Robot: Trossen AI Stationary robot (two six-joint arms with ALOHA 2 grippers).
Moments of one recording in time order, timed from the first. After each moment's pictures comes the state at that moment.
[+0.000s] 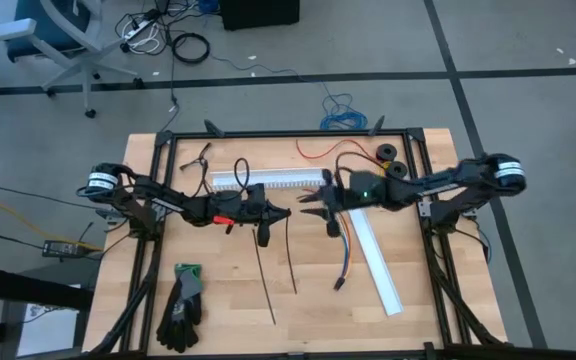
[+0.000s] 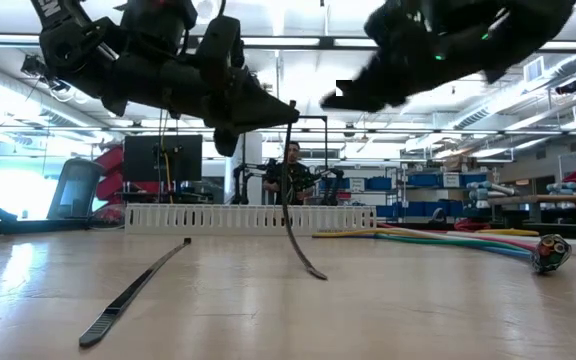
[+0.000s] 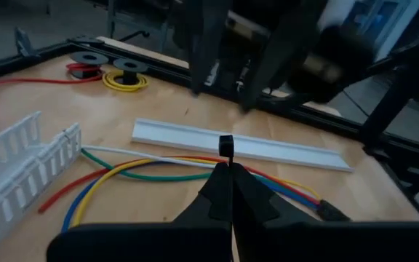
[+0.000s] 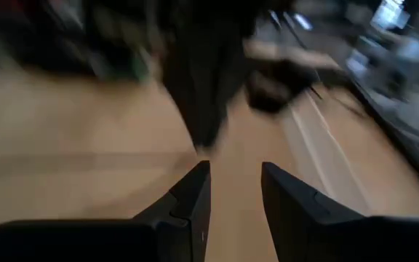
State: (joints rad) left arm 0.01 1.60 0.57 0.87 -0.06 -0.31; right arm -0.01 1.37 0.64 0.44 0.03 -0.19
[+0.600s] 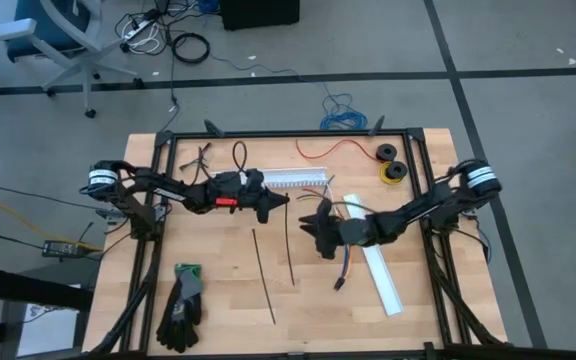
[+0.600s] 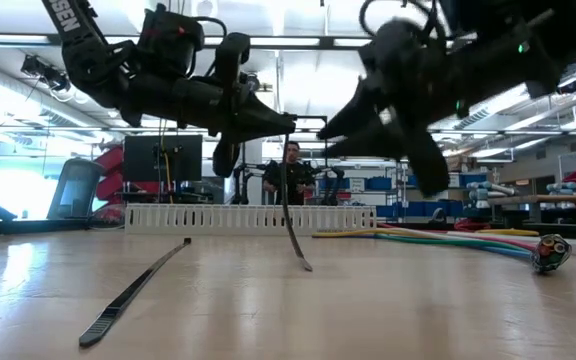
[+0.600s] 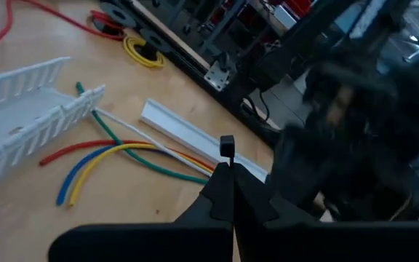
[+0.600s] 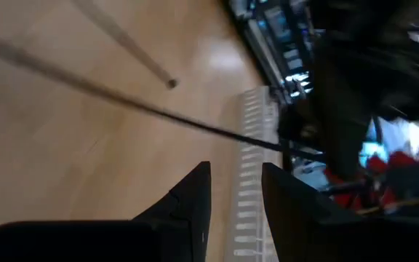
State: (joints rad) left arm 0.18 1.60 0.57 0.87 0.12 -0.70; right arm 0.27 1.69 0.65 0.69 0.56 -0.91
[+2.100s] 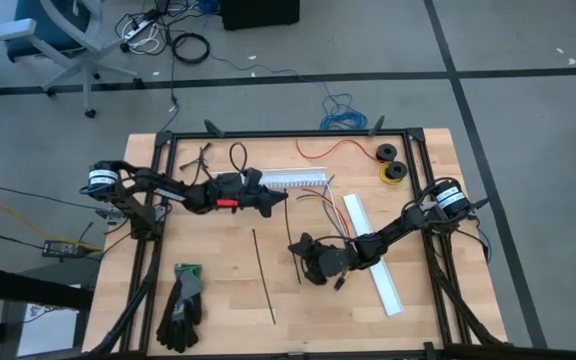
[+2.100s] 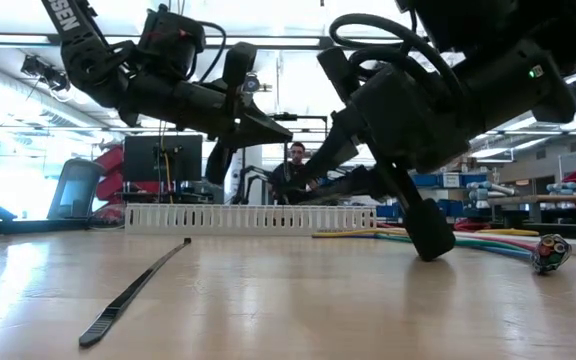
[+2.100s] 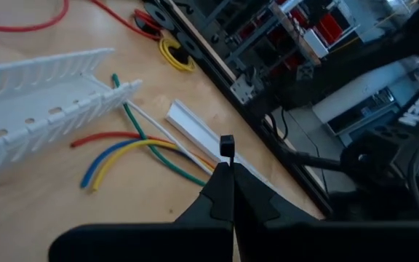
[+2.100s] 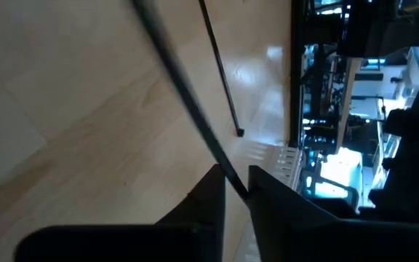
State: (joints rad) left arm 0.16 1.60 0.57 0.83 0.00 -0.82; right arm 0.41 1.95 0.84 0.54 0.60 -1.12
